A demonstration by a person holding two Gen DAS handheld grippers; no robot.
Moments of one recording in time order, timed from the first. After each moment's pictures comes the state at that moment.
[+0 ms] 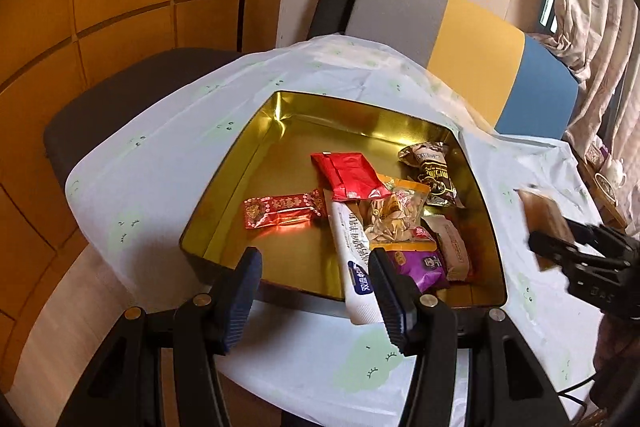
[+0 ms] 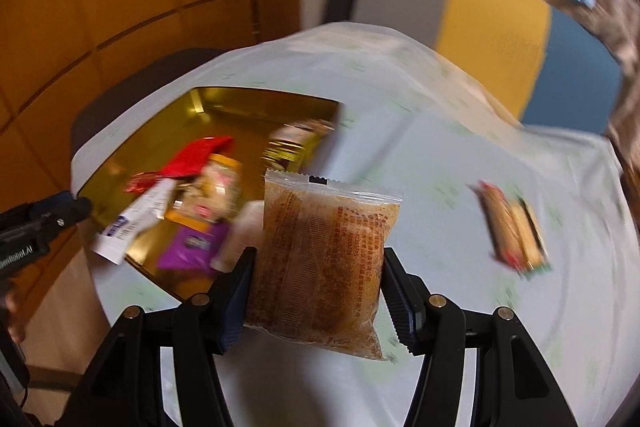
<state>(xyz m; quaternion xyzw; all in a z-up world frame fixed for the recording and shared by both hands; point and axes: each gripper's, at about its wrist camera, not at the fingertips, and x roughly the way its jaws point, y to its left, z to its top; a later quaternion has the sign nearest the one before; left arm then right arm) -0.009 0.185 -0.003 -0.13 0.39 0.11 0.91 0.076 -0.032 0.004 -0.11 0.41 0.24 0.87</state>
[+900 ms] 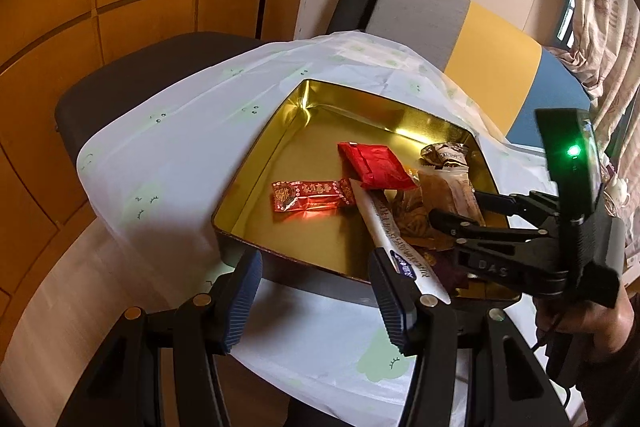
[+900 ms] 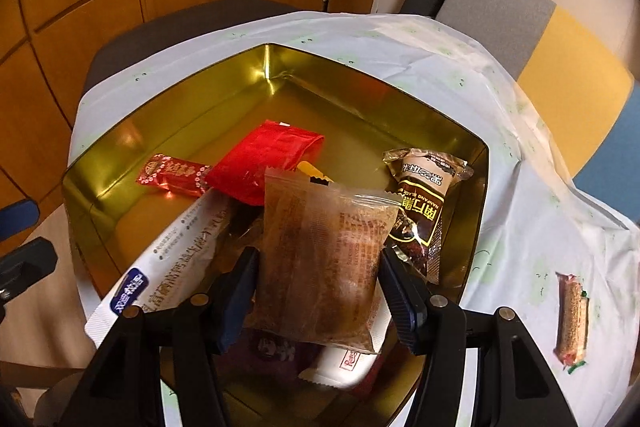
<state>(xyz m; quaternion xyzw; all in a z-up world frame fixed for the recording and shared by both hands) -0.024 0.204 -0.013 -0.16 0.39 0.13 0.90 0.112 0.094 -0.040 -0.21 0.42 0.30 0.83</state>
